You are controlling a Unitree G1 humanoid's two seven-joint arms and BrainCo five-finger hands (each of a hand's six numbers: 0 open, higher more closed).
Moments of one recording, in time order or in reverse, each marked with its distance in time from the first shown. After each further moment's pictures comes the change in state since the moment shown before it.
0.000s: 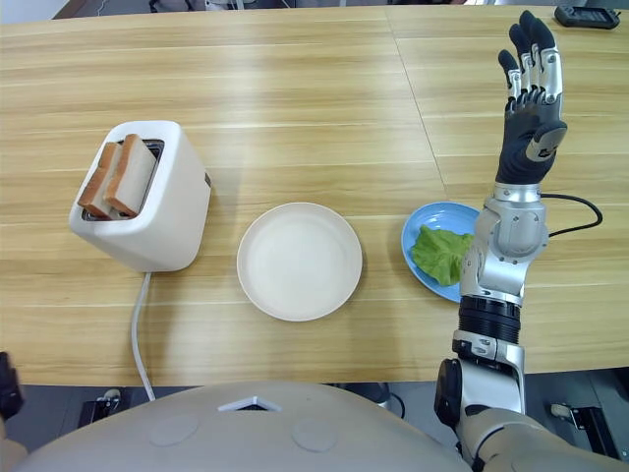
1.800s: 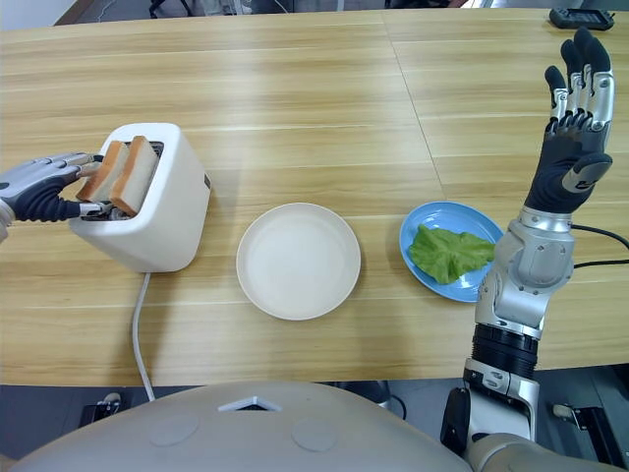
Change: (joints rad) left arm 0.288 0.179 -0.225 -0.102 0.314 0.034 -0.264; right arm 0.130 -0.005 -0.072 -0.133 -0.009 0.006 -0.074
